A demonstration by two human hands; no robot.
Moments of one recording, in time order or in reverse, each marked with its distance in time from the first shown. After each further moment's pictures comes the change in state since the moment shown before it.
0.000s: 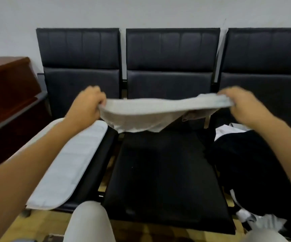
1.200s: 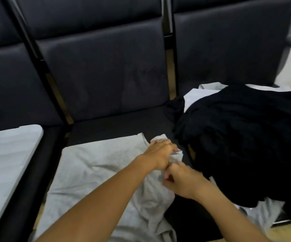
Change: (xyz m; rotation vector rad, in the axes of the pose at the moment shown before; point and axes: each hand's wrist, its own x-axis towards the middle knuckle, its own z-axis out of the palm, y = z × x) left_hand 0.021 0.266 0.373 -0.309 -0.921 0.156; right_hand -0.137 0.050 0.202 0.182 -0.769 0.369
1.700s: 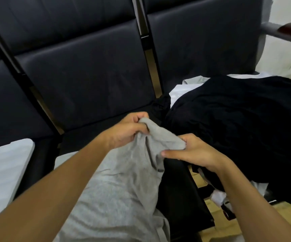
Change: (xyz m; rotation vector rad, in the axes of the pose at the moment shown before) left_hand -0.031 0.000 -0.103 -1.153 -0.037 -0.020; right_hand -0.018 0.049 -0.056 0.844 0.145 -0.120
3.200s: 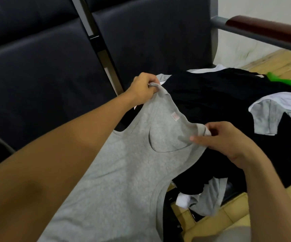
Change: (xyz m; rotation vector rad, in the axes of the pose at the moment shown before) left_hand 0.180 0.065 0.083 0.793 0.225 0.311; right_hand -0.061 0.047 -0.123 0.023 0.473 0.231
